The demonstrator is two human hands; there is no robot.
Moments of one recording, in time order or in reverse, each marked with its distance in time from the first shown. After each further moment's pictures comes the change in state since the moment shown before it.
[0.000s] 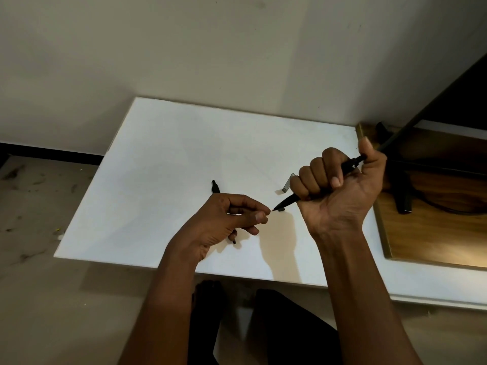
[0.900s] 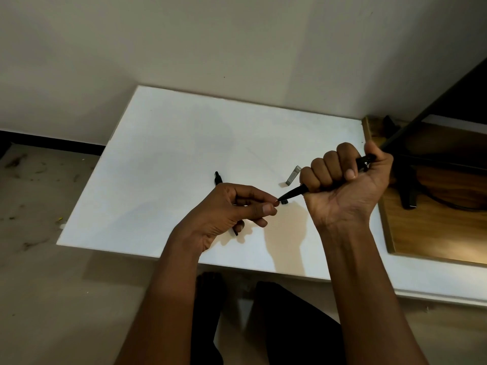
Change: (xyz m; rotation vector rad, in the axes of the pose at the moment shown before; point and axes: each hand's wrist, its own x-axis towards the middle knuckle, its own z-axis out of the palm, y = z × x) left_hand -0.003 0.006 0.004 -0.067 -0.061 0.032; right_hand 0.001 0.003 -0.006 0.139 0.071 -0.002
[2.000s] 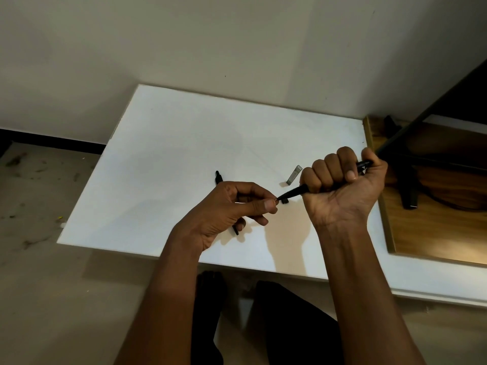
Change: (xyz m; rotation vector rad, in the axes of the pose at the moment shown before) left_hand -0.003 0.004 0.000 0.010 0.012 0.005; right_hand 0.002 0.003 -0.008 0.105 0.018 -0.002
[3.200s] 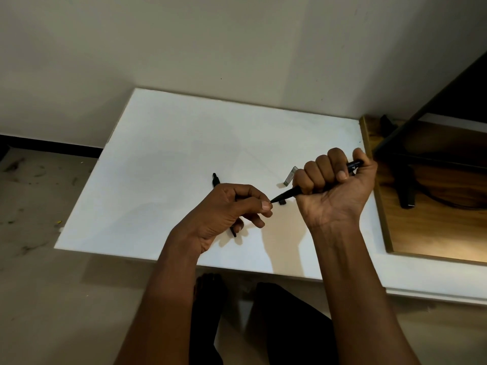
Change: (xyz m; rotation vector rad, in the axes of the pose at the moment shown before) left_hand 0.003 0.002 0.003 0.028 0.031 -0.024; right_hand 0.002 0.004 -0.004 0.011 0.037 0.034
